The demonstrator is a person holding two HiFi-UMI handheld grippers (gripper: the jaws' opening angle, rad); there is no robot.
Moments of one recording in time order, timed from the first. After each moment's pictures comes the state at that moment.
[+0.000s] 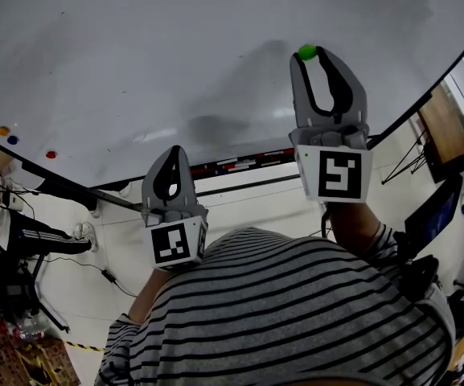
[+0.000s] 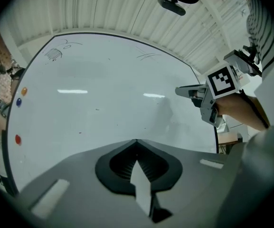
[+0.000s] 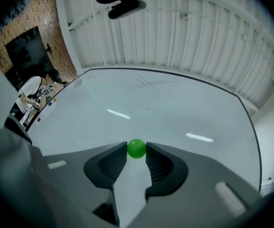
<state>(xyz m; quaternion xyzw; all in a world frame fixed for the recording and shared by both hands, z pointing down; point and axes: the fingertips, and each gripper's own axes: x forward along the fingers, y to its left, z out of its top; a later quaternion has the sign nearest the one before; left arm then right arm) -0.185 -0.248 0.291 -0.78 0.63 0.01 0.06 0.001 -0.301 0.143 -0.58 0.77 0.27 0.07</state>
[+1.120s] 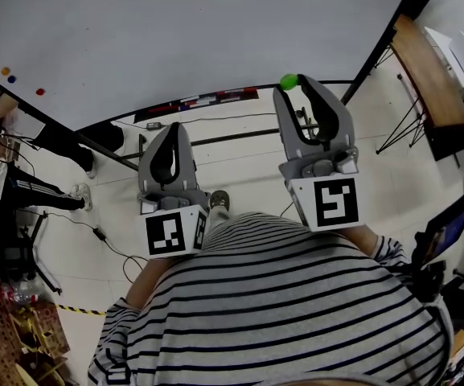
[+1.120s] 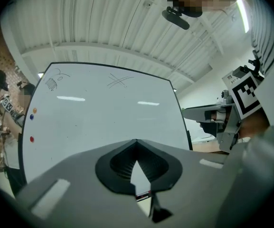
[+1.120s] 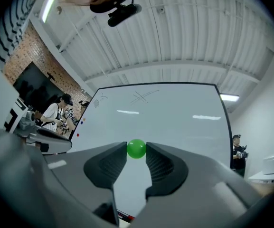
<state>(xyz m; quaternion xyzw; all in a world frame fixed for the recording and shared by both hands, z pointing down) -0.026 -0.068 0.279 -0.78 0.62 0.04 0.09 0.126 -0.091 0.219 -0.52 0.84 0.17 0.06</state>
